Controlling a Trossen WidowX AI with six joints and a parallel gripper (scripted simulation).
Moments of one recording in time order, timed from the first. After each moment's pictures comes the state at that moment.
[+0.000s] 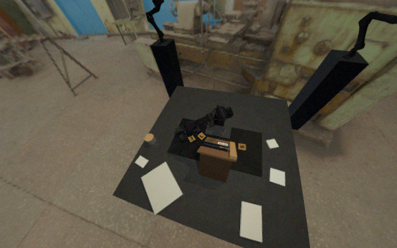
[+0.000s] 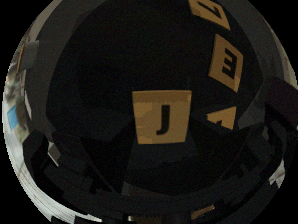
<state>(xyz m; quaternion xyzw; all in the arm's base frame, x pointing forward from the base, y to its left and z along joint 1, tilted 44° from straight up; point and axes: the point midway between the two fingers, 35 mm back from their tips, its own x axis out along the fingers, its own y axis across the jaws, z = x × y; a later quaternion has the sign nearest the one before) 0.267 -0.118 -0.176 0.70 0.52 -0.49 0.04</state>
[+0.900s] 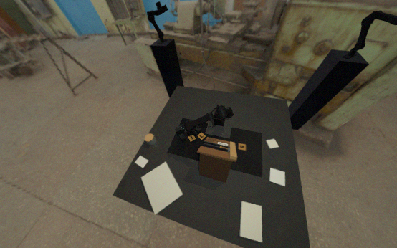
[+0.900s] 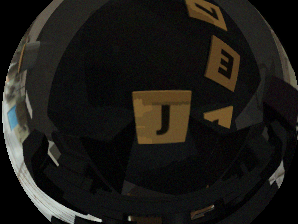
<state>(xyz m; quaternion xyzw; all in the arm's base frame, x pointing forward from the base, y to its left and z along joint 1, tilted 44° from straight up) 0.265 -0.122 -0.172 0.70 0.52 -0.49 0.04</state>
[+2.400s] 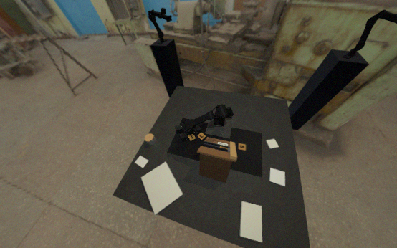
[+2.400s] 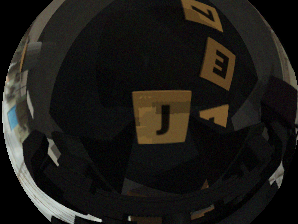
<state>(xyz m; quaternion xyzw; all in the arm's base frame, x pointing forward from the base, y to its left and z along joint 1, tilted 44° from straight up) 0.263 -0.128 -0.165 0.70 0.52 -0.49 0.04</state>
